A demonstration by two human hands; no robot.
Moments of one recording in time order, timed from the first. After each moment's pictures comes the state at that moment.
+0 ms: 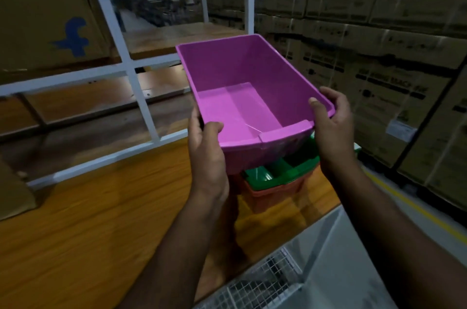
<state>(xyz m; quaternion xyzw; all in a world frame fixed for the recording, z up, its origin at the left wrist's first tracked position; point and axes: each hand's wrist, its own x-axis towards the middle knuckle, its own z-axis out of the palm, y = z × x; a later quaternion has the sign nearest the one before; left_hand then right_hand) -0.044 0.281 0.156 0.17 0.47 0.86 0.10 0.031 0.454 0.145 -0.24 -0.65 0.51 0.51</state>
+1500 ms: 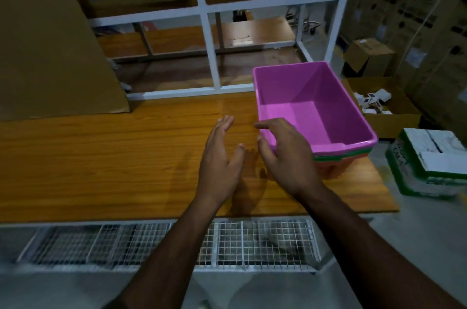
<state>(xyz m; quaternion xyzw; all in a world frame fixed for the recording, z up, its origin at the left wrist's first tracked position) 0.019 0.276 0.063 0.15 0.86 0.48 -0.13 0.037 0.429 0.075 0.08 -0.90 0.35 0.26</state>
